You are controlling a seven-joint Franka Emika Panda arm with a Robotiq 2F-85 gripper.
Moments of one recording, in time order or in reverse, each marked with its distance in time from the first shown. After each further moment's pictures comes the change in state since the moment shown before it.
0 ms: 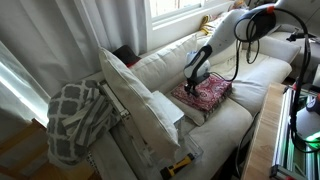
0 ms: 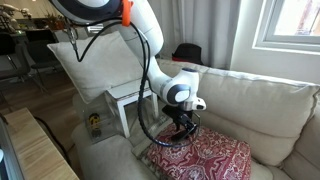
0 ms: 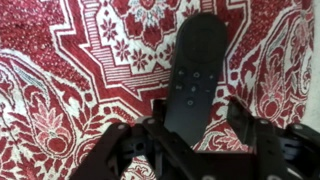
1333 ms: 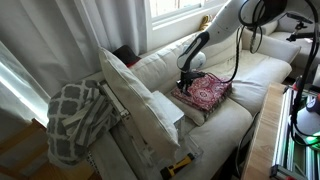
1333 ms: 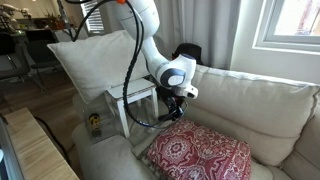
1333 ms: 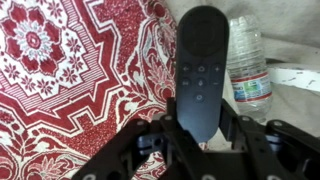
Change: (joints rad) arm -0.005 -0.151 0.104 -0.114 0.148 -0.084 0.161
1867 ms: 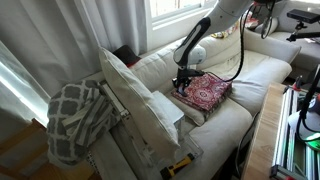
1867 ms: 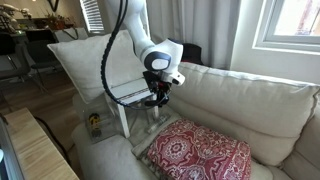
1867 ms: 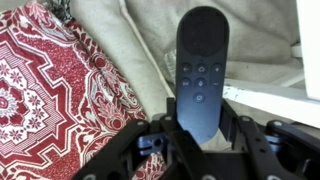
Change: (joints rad) arm 0.060 -0.228 0.041 -0.267 0.136 0.049 0.078
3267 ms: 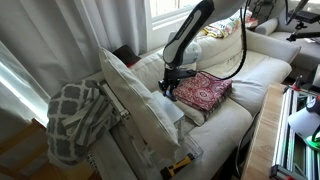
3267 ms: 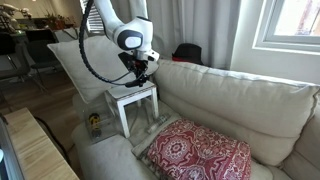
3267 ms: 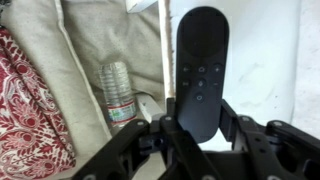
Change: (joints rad) arm 0.186 -0.227 0.056 -0.196 0.025 0.093 -0.002
